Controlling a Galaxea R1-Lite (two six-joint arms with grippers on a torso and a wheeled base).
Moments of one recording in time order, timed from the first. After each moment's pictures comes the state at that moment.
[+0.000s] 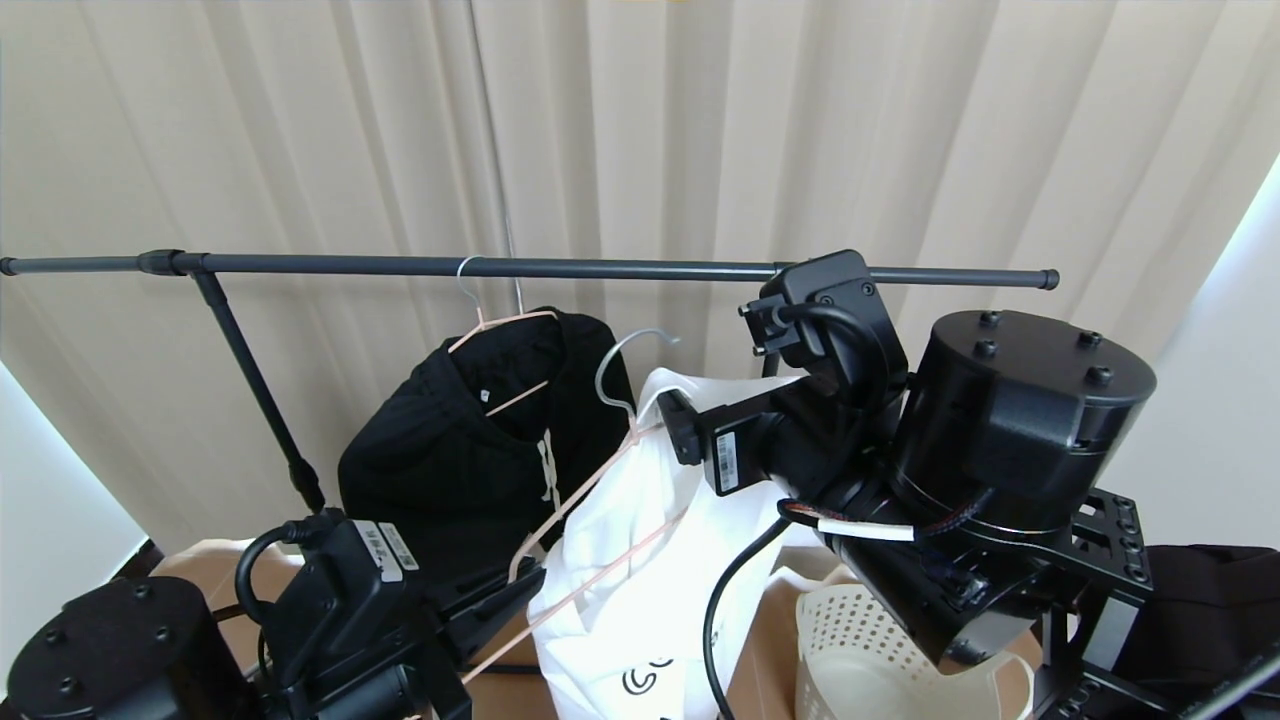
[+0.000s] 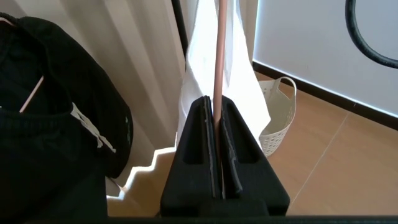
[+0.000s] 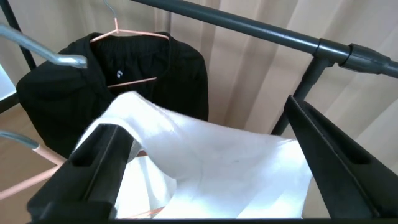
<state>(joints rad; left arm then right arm) -0.63 1.72 -0.03 -1.57 -0.16 0.21 0.94 1.78 -0.87 -0.89 -0.60 -0.09</state>
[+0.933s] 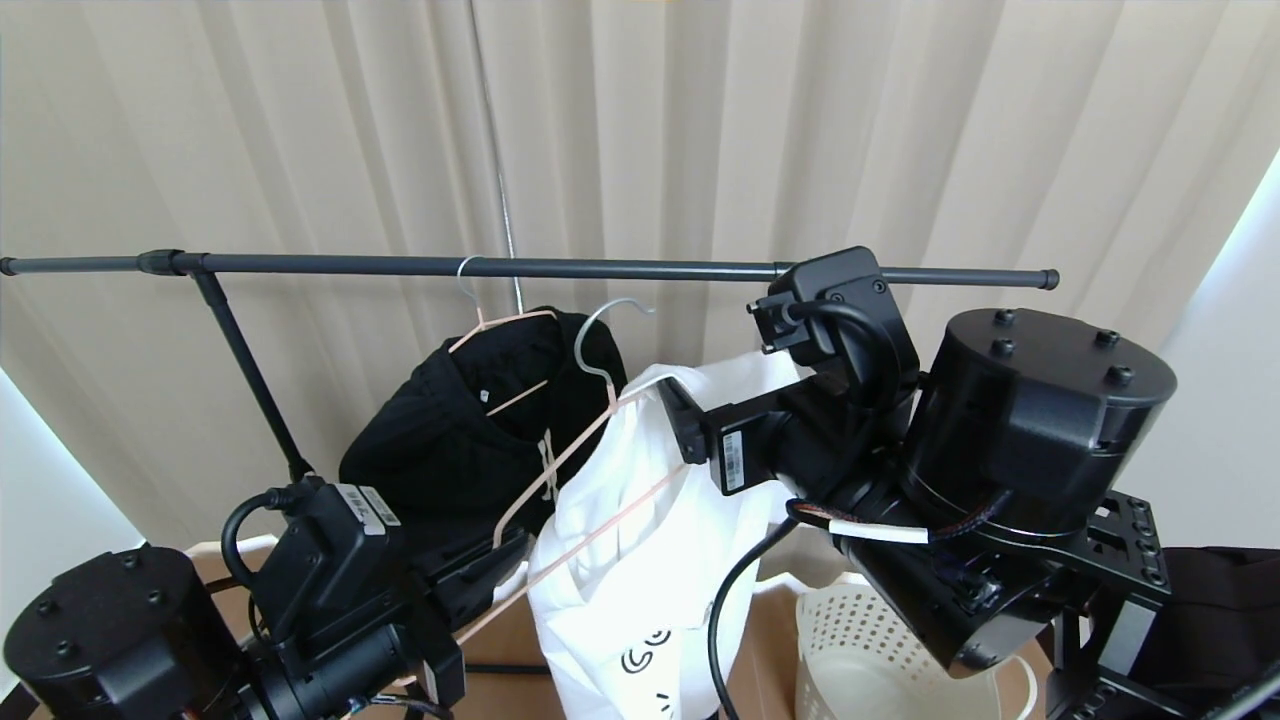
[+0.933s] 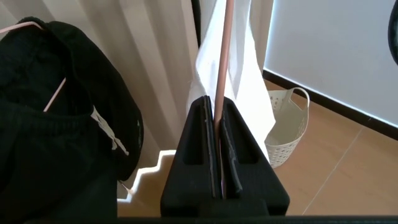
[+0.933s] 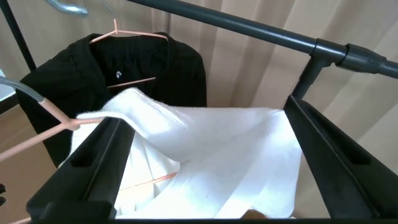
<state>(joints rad) -0.57 1.71 -0.06 -1.57 -0.16 0.18 0.94 1.77 -0.86 -0.88 -0.61 -0.09</state>
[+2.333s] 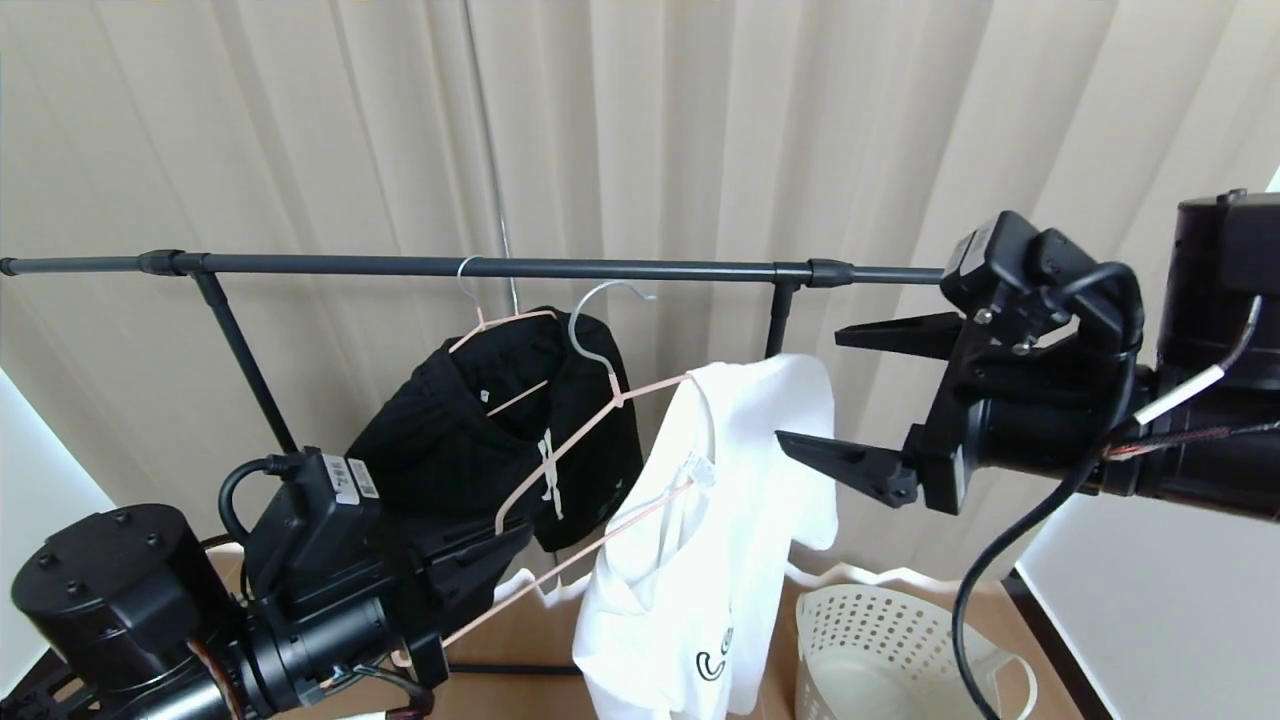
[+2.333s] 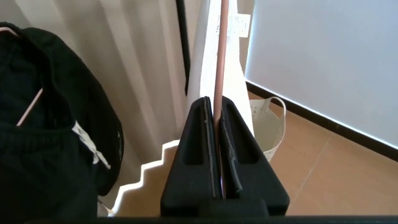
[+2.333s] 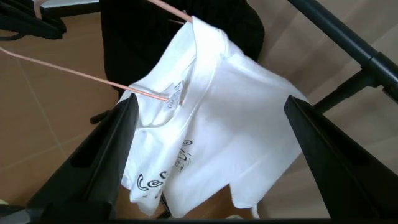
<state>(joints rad) -0.43 1.74 -0.11 -1.57 -0.48 0.13 0.55 1.48 -0.92 -0.26 0.26 -0.37</state>
